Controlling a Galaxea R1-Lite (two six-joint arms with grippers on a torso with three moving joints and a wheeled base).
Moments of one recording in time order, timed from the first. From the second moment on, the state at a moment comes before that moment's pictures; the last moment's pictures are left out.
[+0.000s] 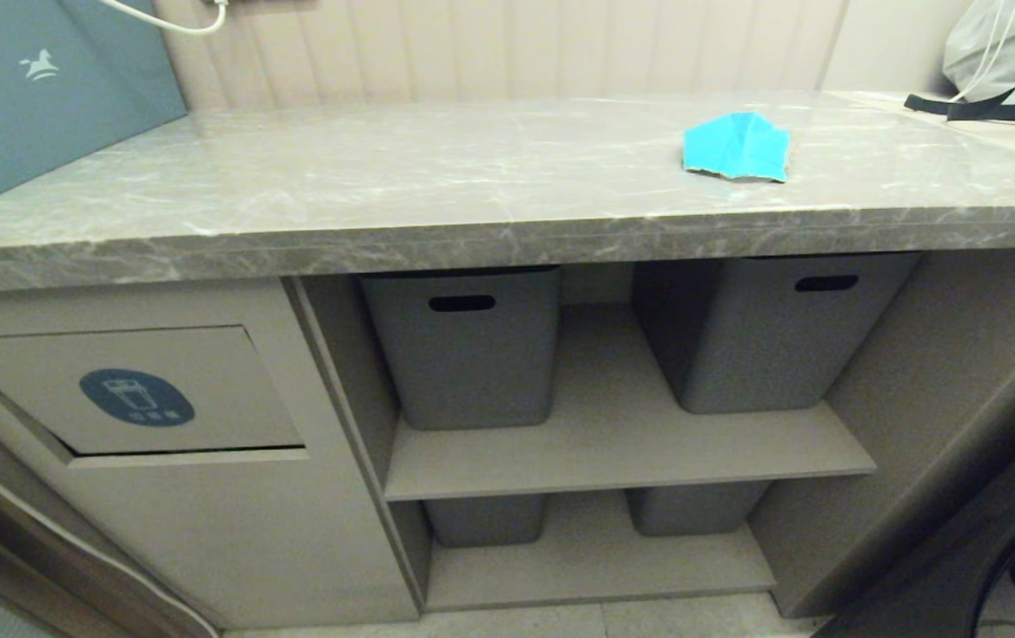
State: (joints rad) left arm -0.01 0.03 -0.06 0.07 -0.04 0.13; right arm 0.00 0.00 0.00 0.00 0.00 0.00
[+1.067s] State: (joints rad) left arm -0.01 0.00 -0.01 0.02 0.00 0.02; right arm 0.00 0.00 0.00 0.00 0.00 0.00
